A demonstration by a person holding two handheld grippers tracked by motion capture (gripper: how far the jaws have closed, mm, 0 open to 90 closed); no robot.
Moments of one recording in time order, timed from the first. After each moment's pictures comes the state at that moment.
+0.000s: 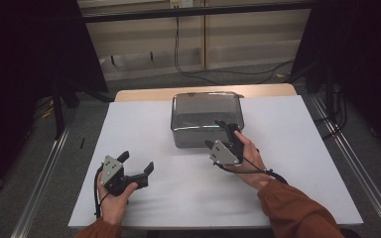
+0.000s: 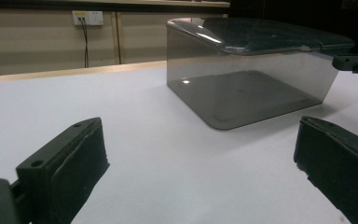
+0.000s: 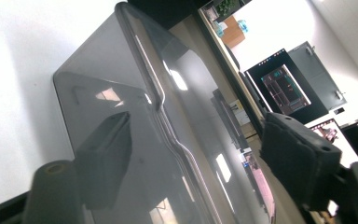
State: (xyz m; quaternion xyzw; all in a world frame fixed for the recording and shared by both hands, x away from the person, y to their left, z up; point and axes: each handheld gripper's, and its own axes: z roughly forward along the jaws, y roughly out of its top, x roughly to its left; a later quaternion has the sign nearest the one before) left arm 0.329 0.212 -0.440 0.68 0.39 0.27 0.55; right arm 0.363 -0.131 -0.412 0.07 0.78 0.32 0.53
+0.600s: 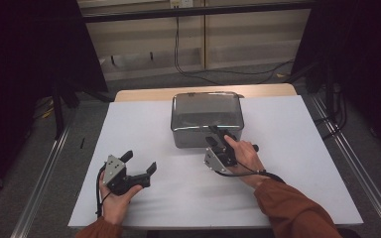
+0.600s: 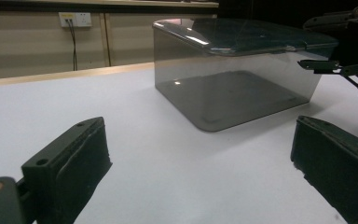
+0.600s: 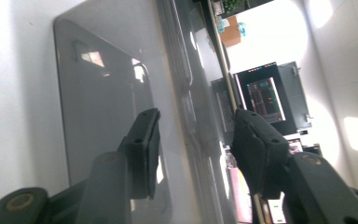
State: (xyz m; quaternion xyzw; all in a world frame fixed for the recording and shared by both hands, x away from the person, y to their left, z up) left arm 0.330 0.207 -0.439 0.69 0.38 0.26 0.56; right arm 0.368 -0.120 -0.430 -0.01 0.78 0.22 0.58
